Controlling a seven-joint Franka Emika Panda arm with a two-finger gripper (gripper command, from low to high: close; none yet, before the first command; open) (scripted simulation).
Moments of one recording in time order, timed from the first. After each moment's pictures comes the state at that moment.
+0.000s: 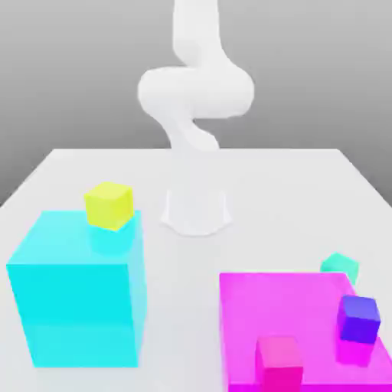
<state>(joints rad) 0.08 -0.74 -0.01 -2.34 0.00 2.34 0.69</state>
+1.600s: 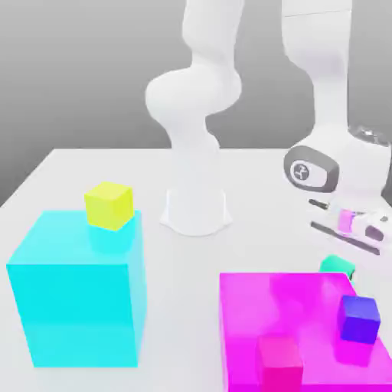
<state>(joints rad) 0.82 0.19 0.04 -2.76 -0.05 2.95 -0.64</state>
